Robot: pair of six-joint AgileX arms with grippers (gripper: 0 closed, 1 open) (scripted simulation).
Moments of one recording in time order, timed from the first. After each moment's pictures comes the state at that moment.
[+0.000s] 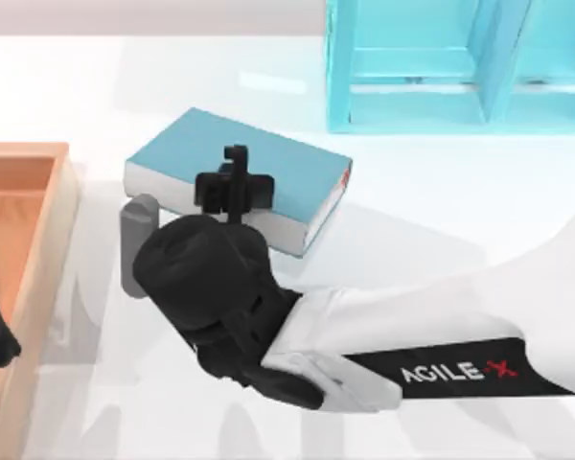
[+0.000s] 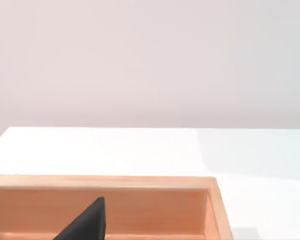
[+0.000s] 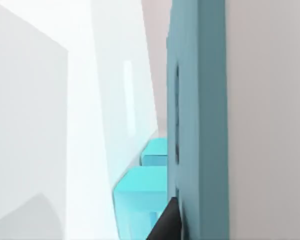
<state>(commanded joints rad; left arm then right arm) 0.00 0.00 0.00 0.00 0.00 0.00 1.08 2.07 1.22 0.41 0.94 -1.04</state>
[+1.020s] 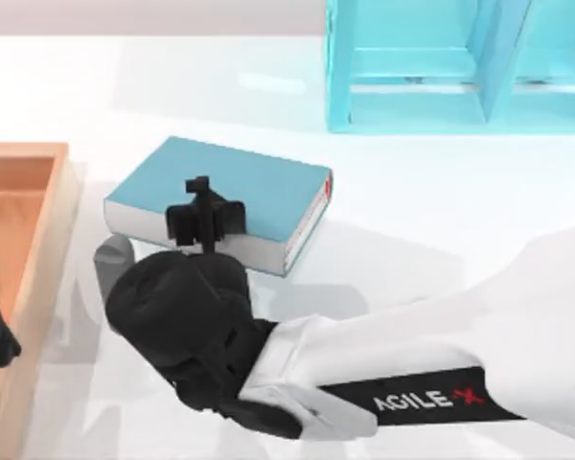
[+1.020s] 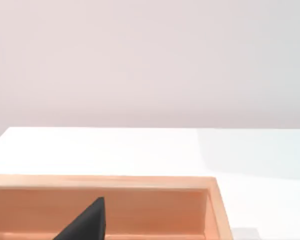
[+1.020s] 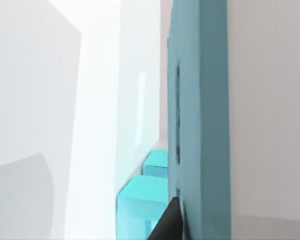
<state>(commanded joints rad) 0.00 0.00 0.00 0.00 0.00 0.00 1.13 2.12 1.23 0.41 0.97 -1.12</state>
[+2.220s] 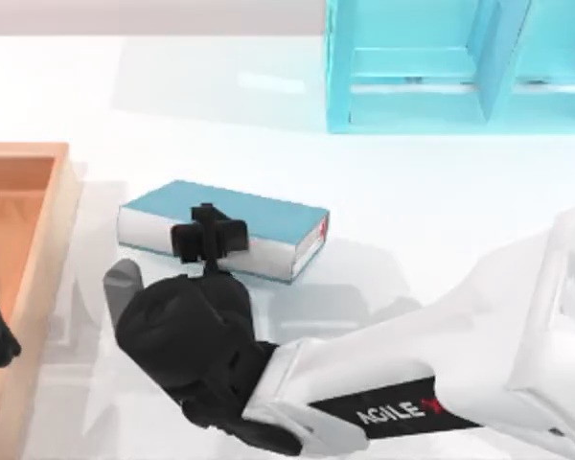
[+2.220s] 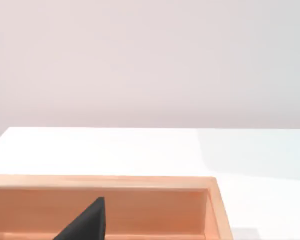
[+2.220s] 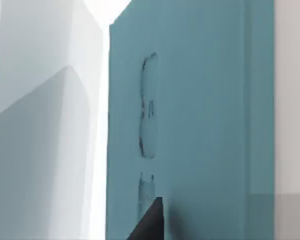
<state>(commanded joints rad) 0.00 0.00 0.00 0.00 0.00 0.00 1.13 2.19 1.20 0.50 0.97 -1.12</state>
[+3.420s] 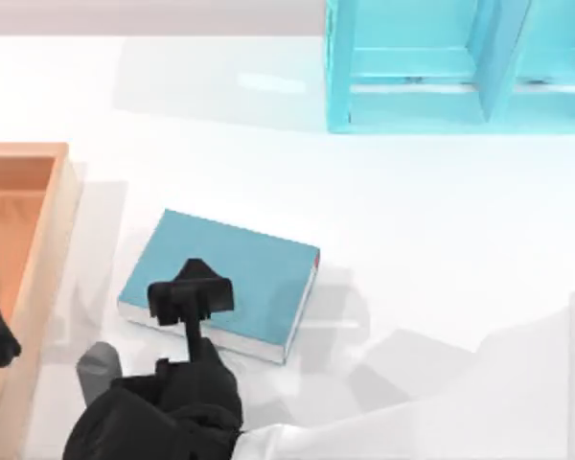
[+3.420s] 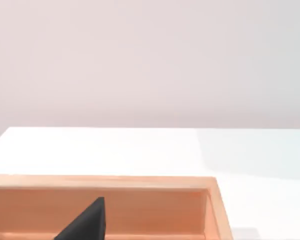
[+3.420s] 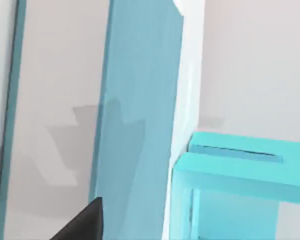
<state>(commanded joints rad) 0.00 0.00 0.00 0.00 0.00 0.00 1.31 2.14 1.18 0.22 1.11 -0.87</state>
